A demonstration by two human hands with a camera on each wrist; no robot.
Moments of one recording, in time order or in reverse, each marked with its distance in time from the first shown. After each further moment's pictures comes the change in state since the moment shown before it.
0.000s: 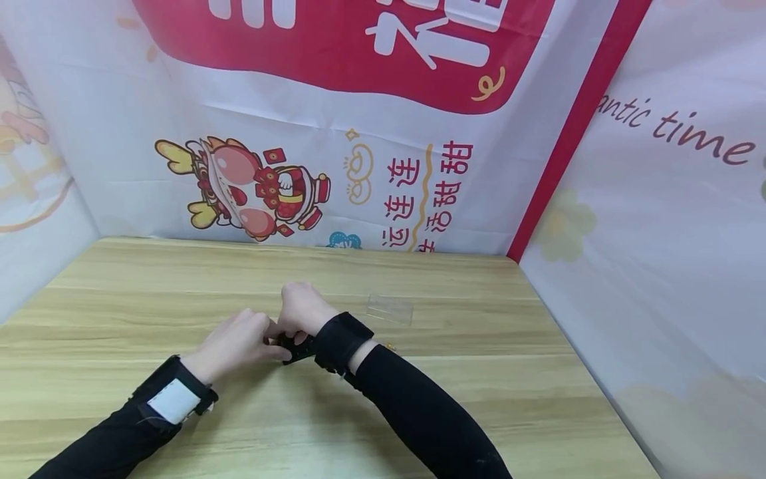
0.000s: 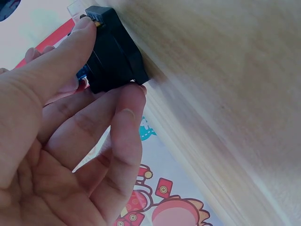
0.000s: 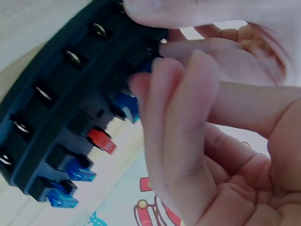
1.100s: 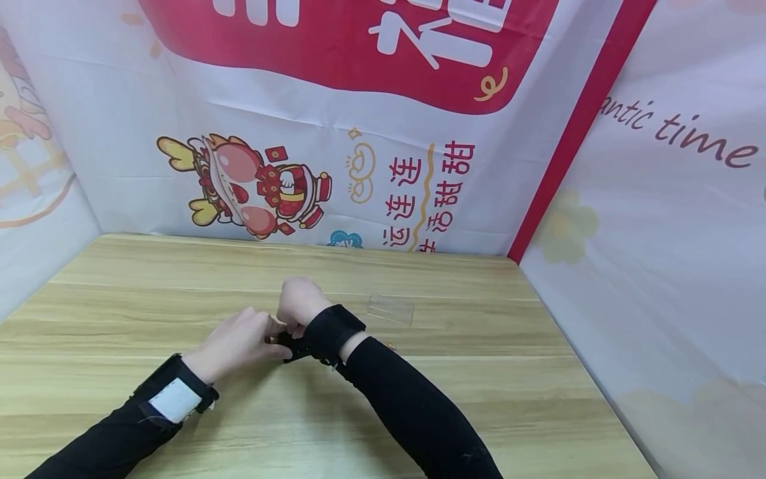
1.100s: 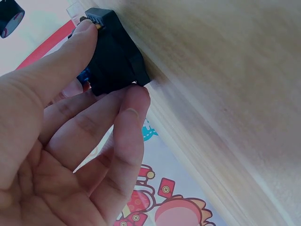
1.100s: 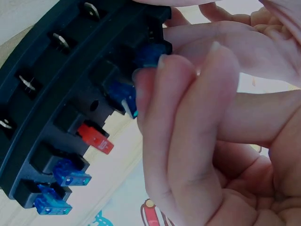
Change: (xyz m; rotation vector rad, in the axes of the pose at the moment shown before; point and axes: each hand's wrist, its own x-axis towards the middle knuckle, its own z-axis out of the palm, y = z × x) left_hand -0.001 0.002 0.000 -0.001 0.057 0.091; right_hand 0.013 -0.009 0.000 -0.083 -0.048 0.175
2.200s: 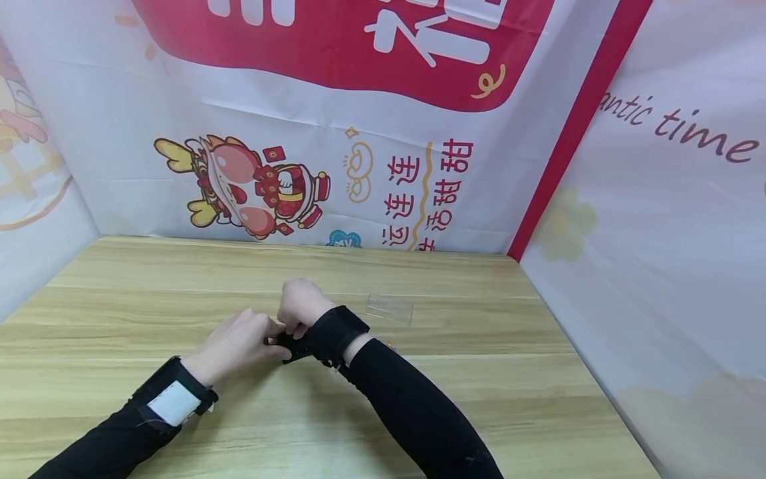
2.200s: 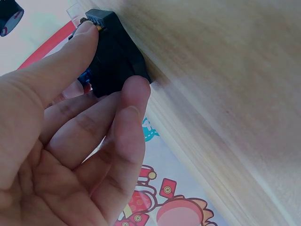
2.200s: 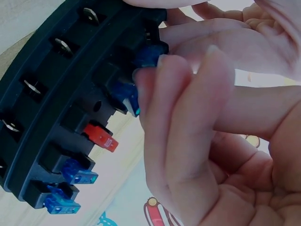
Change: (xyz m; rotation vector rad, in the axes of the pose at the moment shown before) left_hand 0.001 0.002 0.002 0.019 -0.006 -0.013; right_hand 0.001 0.008 -0.001 0.073 -0.012 -0.027
